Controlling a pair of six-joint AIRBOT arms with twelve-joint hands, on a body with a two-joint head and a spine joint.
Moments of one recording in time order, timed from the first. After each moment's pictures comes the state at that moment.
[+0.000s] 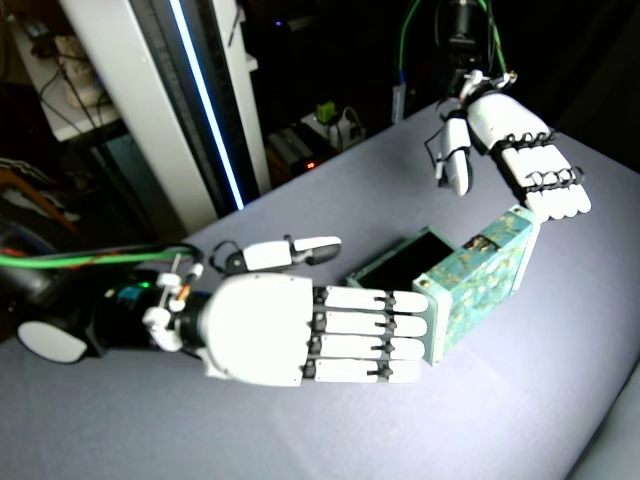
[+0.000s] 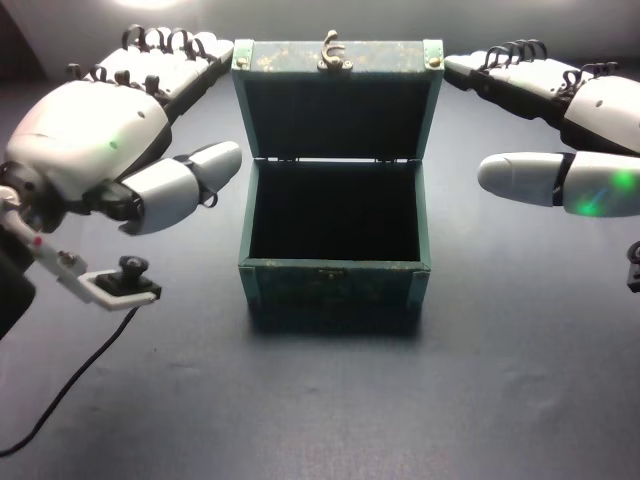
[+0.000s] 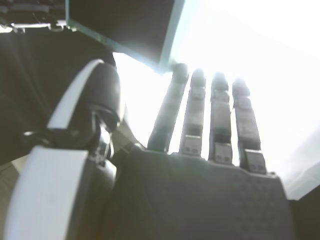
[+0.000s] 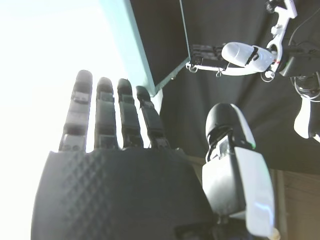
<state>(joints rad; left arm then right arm) 0.68 -1.05 1.13 -0.29 -0.97 1.03 -0.71 -1.16 1.44 -0.18 0.96 -0.29</state>
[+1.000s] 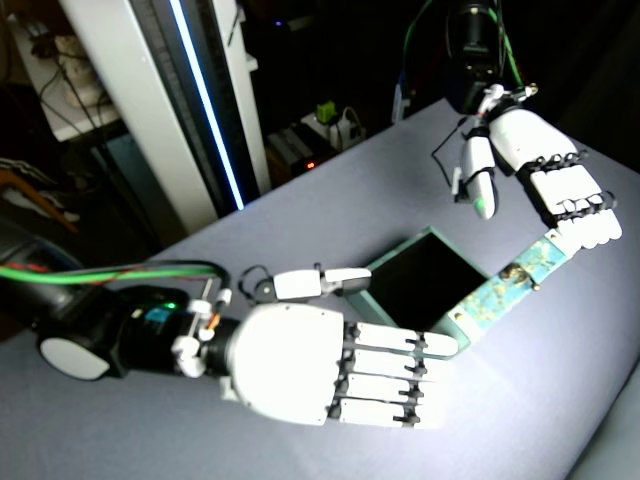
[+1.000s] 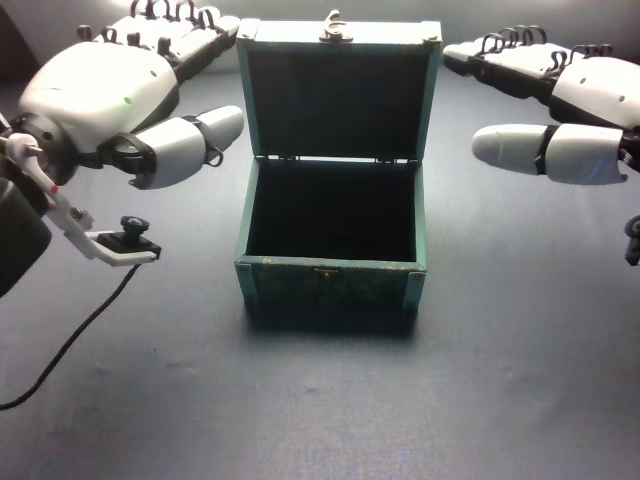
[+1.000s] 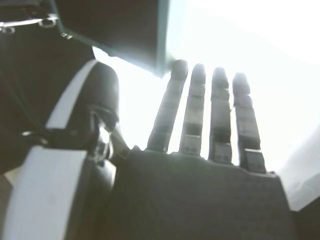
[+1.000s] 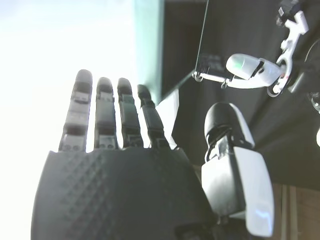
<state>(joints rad) 0.59 -1.08 1.22 -0.31 -0.84 1.08 -0.66 -1.20 1.54 -0.18 0.84 -0.29</state>
